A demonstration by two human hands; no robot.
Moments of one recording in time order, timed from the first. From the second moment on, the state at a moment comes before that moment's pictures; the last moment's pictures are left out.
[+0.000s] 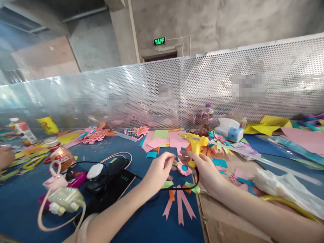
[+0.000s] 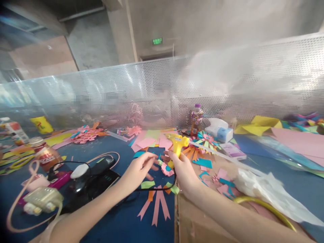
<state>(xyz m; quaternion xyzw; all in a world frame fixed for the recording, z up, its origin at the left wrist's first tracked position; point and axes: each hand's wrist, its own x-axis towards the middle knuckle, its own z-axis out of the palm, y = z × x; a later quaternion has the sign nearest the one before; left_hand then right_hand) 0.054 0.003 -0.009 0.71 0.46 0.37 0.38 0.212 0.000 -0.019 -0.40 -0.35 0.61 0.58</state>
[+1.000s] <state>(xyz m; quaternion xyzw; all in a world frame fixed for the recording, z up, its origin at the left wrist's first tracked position) 0.013 0.000 -0.011 0.77 0.50 0.40 0.05 0.239 -0.051 -0.026 -0.57 -0.59 0.46 0.33</state>
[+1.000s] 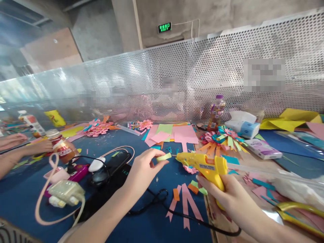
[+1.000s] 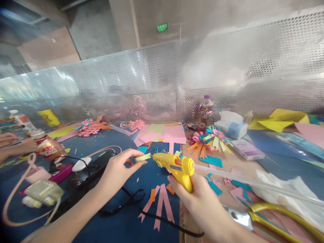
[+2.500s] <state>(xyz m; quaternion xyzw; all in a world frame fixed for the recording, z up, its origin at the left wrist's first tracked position) 0.017 -0.010 -0.010 0.77 0.48 0.41 0.07 0.234 -0.052 -0.029 -0.59 -0.61 0.38 0.36</state>
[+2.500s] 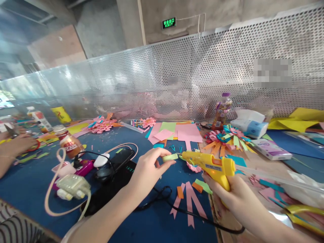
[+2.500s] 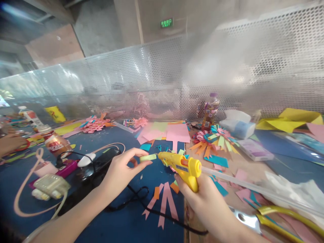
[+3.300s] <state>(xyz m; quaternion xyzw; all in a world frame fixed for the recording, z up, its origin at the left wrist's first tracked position) 0.017 -0.010 -0.009 0.77 0.48 0.42 0.04 0.233 -0.053 -0.033 -0.60 -0.61 0.36 0.37</state>
